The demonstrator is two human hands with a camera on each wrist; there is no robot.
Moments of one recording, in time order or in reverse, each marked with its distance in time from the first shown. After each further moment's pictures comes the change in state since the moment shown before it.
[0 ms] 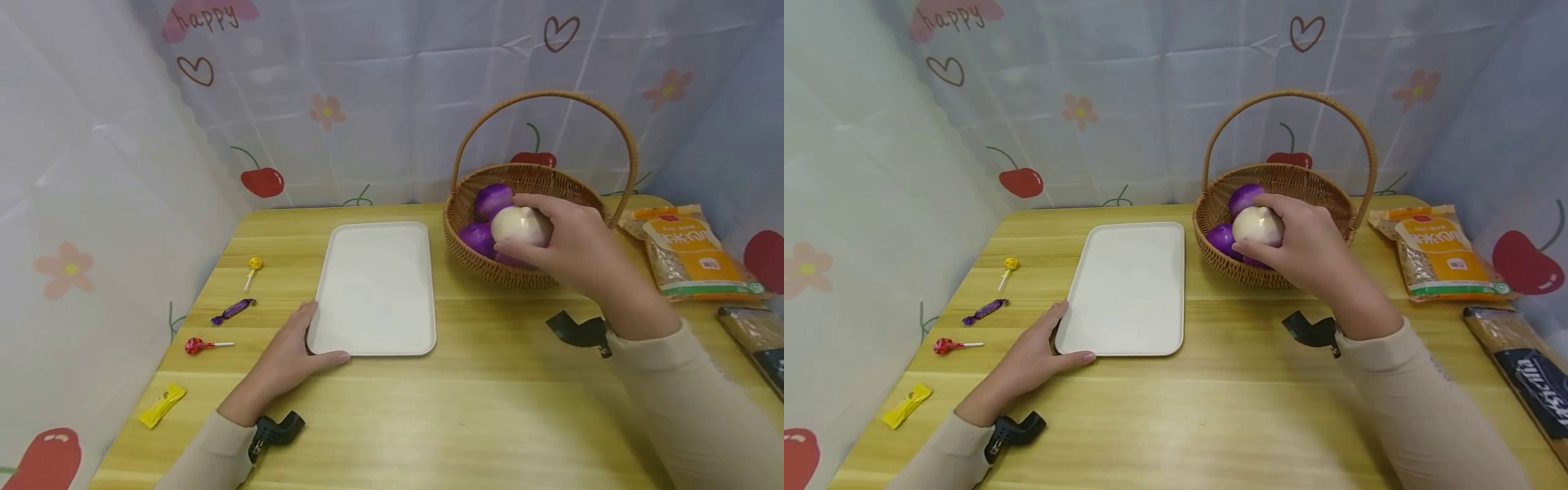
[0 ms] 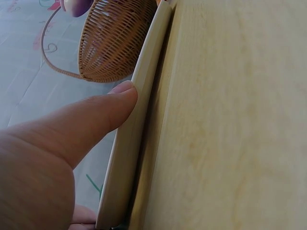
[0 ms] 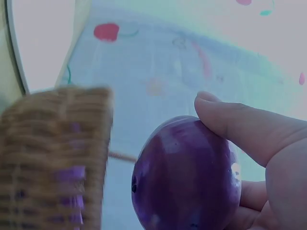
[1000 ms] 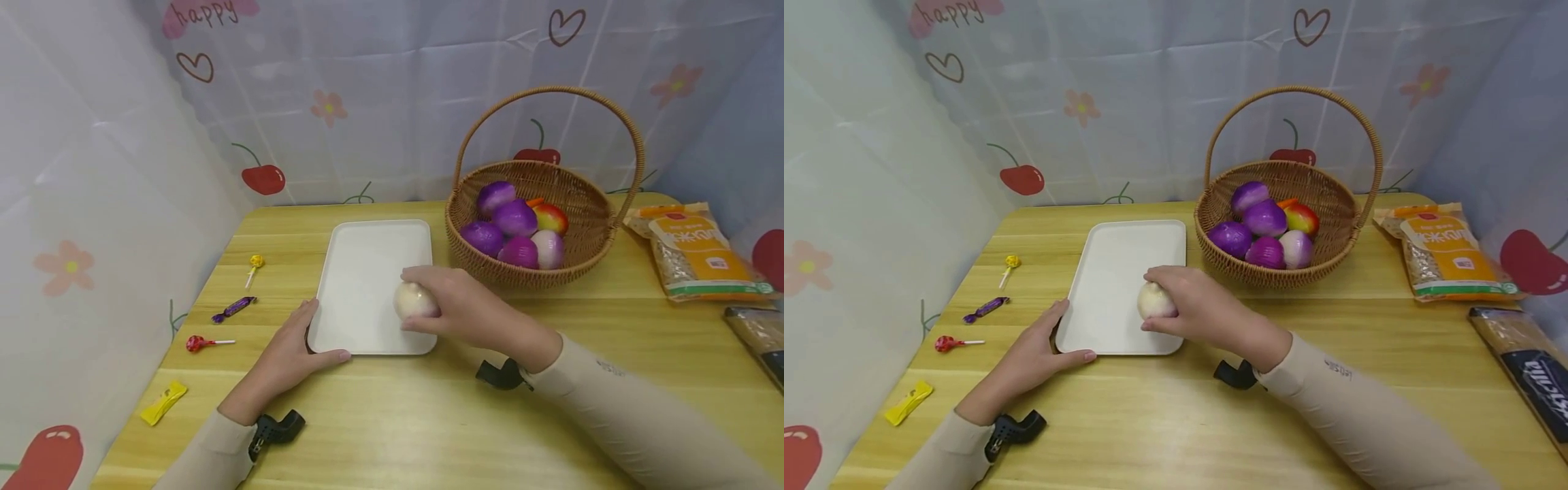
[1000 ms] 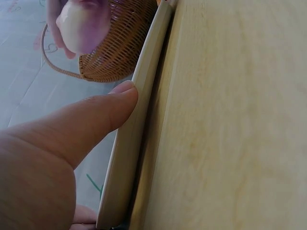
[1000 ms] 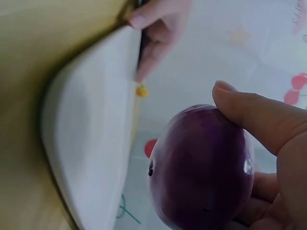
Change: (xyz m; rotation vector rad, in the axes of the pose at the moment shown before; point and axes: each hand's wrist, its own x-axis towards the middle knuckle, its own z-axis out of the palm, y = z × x) left_hand 0.001 -0.001 0.001 -0.002 -0.003 -0.007; right_hand -0.007 -0.053 0.117 0.157 -0.249 -0.428
